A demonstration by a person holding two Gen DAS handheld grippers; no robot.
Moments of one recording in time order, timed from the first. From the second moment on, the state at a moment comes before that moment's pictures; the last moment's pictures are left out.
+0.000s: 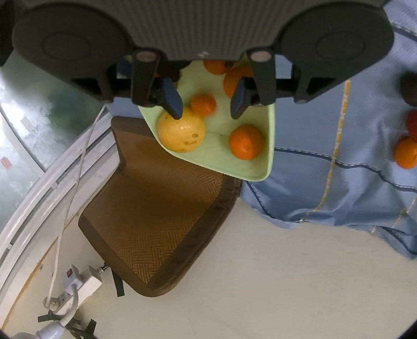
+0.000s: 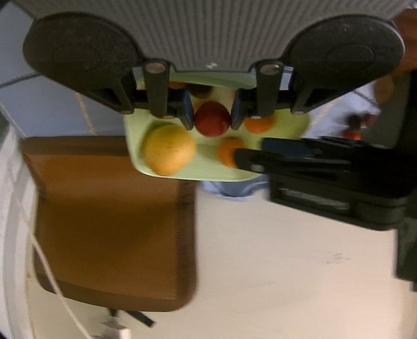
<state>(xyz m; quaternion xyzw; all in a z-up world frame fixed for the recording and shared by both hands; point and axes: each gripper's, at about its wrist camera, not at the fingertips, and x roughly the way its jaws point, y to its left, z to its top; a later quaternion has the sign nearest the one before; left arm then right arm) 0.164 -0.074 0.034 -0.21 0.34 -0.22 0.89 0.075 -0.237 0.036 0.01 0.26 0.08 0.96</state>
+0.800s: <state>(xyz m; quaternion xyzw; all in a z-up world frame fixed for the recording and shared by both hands) 0.017 0.071 0.012 0.02 0.21 0.06 0.98 0.009 -0.128 0.022 0.02 0.22 0.15 0.96</state>
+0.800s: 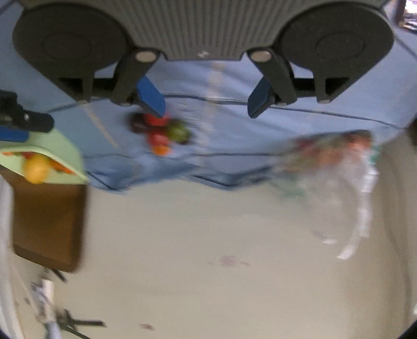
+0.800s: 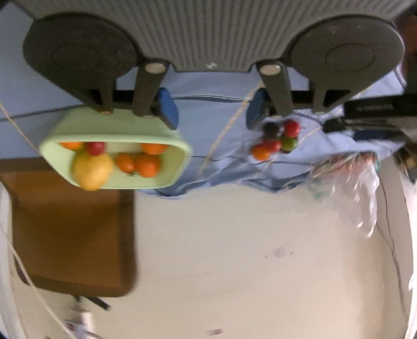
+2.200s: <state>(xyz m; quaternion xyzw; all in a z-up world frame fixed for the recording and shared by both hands) 0.000 0.117 0.013 -0.05 0.15 0.10 0.98 0.196 -0.010 0.017 -0.04 0.41 0.20 0.89</state>
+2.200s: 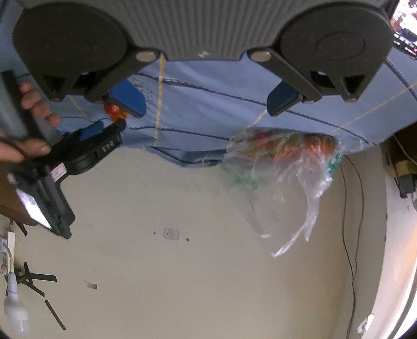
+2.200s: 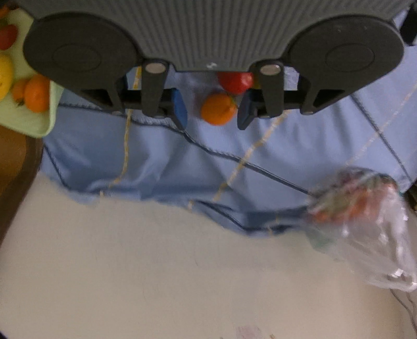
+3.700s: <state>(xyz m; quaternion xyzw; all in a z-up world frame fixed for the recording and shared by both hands) 0.090 0.045 -0.001 0.05 0.29 -0.14 0.95 0.052 -0.160 0.008 0.10 0.32 0.29 0.90</state>
